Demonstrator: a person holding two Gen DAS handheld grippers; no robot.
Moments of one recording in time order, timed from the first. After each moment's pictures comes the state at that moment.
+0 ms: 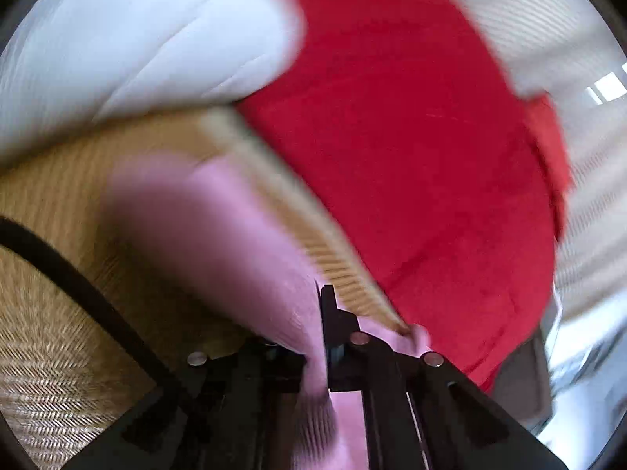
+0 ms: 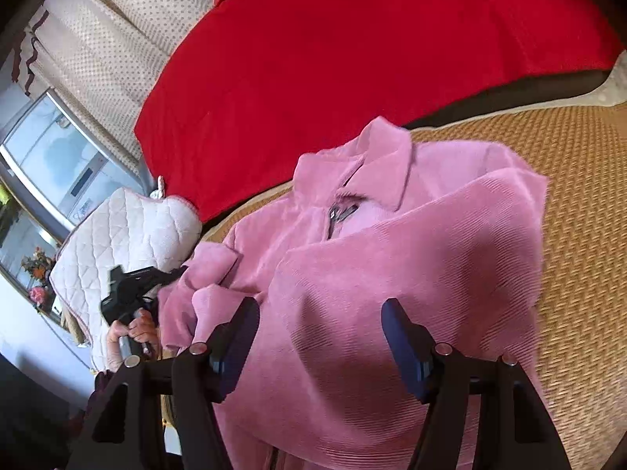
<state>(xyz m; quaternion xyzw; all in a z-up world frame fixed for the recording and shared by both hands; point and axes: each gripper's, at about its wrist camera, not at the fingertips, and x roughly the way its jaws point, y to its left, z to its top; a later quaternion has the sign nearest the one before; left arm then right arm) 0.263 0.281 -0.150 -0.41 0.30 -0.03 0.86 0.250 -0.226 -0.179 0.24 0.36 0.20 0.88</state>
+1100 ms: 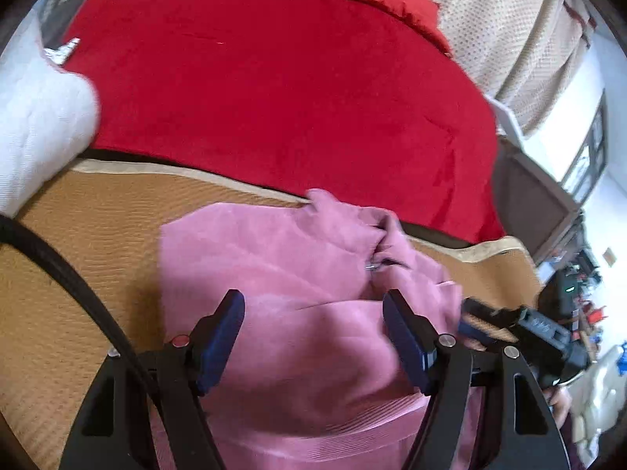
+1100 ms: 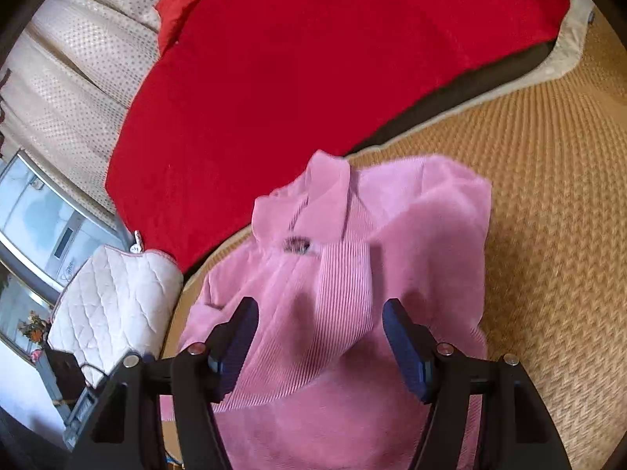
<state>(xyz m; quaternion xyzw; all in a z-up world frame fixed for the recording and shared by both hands) 0.167 0.126 -0.105 -0.17 0.33 -0.18 0.91 0.255 -0.251 -0.186 0.32 0.36 0.15 0.86</state>
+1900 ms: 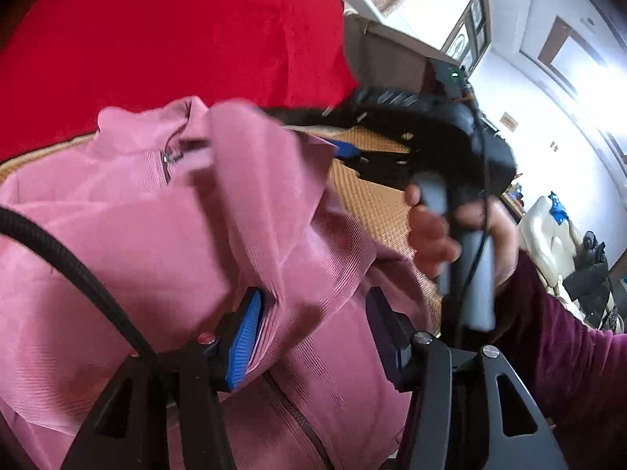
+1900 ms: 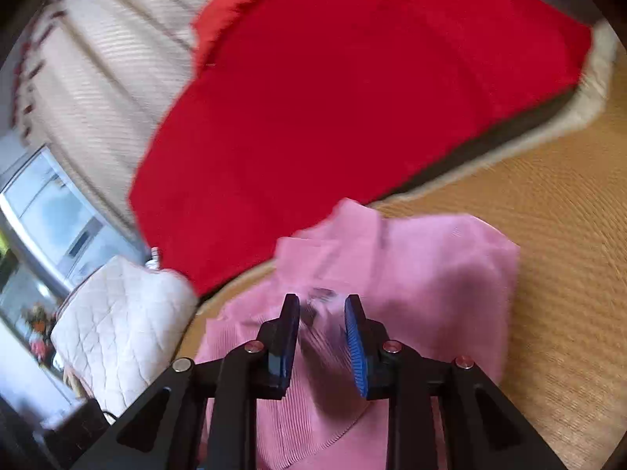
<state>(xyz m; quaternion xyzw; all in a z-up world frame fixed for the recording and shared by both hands) 0.128 0.001 -0.154 -0.03 0.40 -0.42 0.81 0.258 -0.274 -0.172 0.32 0.30 0.14 0.89</state>
